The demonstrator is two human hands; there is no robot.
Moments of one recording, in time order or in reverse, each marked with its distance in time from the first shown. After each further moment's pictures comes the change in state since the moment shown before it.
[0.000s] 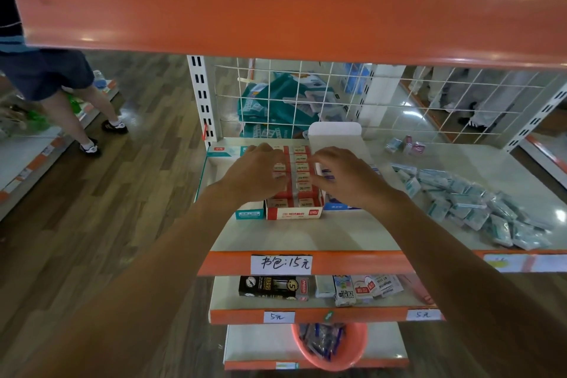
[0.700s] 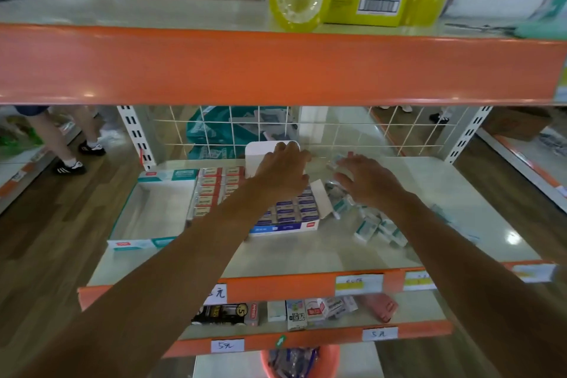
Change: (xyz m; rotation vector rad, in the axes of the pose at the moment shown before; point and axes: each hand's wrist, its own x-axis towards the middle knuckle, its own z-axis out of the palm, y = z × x) left_hand 0.088 0.148 0.054 0.240 0.050 0.198; right_hand -0.034 0.168 -0.058 -0.156 -0.002 0.295
